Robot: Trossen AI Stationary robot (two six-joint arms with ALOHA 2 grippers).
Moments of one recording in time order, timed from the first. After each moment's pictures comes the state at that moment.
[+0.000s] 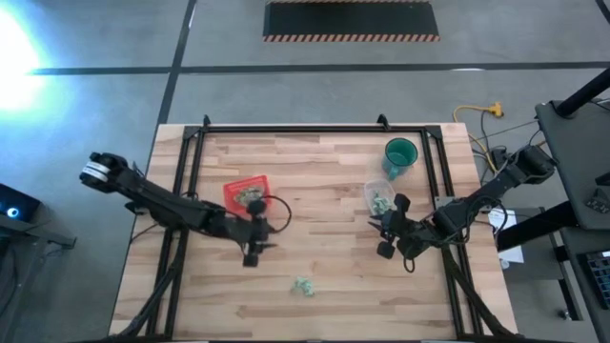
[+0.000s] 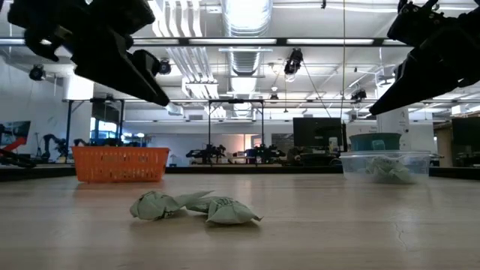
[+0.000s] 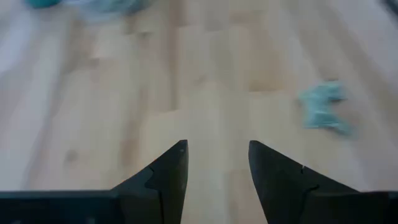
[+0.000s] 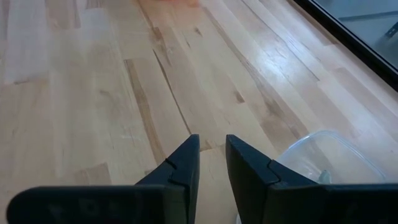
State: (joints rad) left arm -0.34 1.25 0.63 -0.04 -0.26 -0.12; right arm 0.55 1.14 0.50 -0.30 0.78 0.64
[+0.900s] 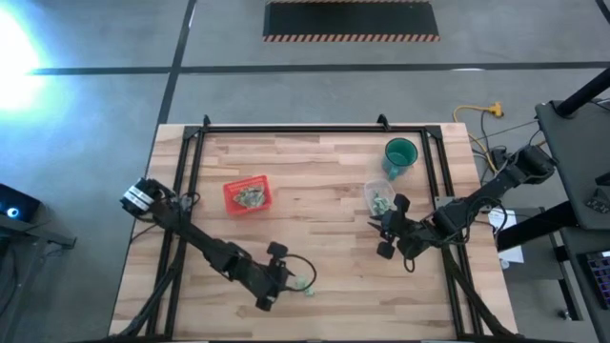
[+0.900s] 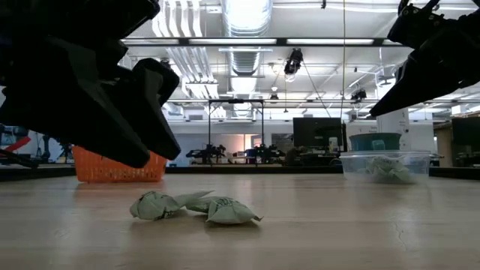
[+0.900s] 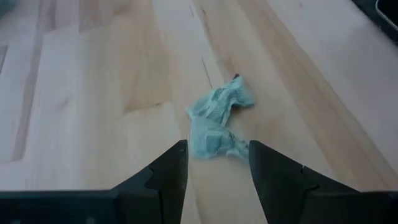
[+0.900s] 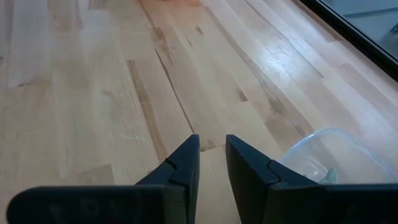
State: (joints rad) left arm -0.59 1.75 0.86 0.17 -0.32 -0.15; right arm 0.55 1.14 0.49 -0.27 0.78 0.65
